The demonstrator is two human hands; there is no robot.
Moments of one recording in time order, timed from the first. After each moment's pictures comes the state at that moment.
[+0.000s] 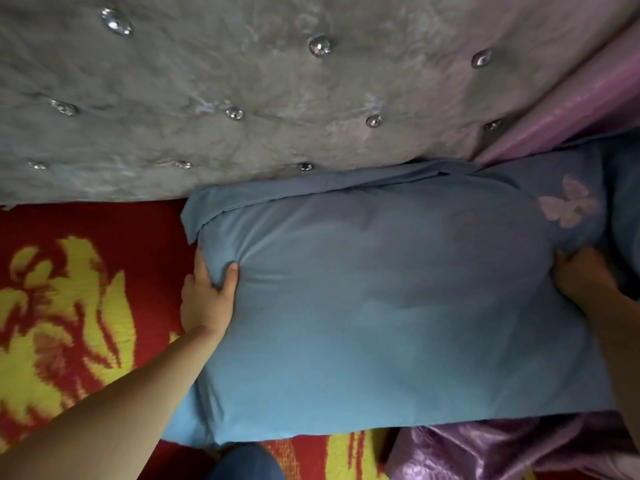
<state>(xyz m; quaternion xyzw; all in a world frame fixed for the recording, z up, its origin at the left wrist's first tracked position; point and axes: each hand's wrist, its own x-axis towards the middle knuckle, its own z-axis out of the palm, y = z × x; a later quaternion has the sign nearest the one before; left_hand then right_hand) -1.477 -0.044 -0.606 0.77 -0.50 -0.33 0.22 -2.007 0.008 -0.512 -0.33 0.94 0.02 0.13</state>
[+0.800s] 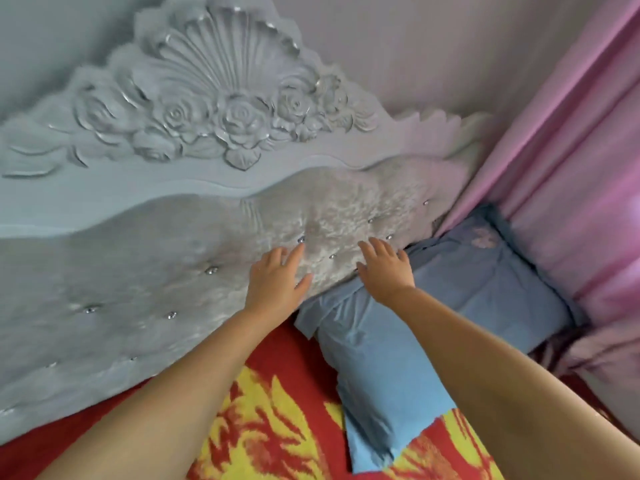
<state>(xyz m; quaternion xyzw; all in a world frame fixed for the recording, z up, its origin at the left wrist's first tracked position) -1.288 -0.181 -0.307 0.39 -0.89 -0.14 0.19 -1.488 -0.094 -0.286 -0.53 0.85 0.02 0.03</state>
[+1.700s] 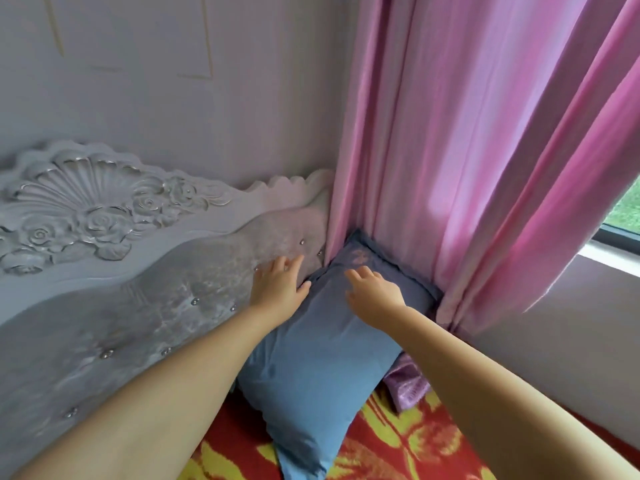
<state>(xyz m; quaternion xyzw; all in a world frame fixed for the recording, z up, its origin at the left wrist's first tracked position) -1.428 -0.020 -0.160 0.24 -0.95 -0.09 0.15 -1.537 0.137 -0.146 -0.41 0.91 -0.02 0.00</state>
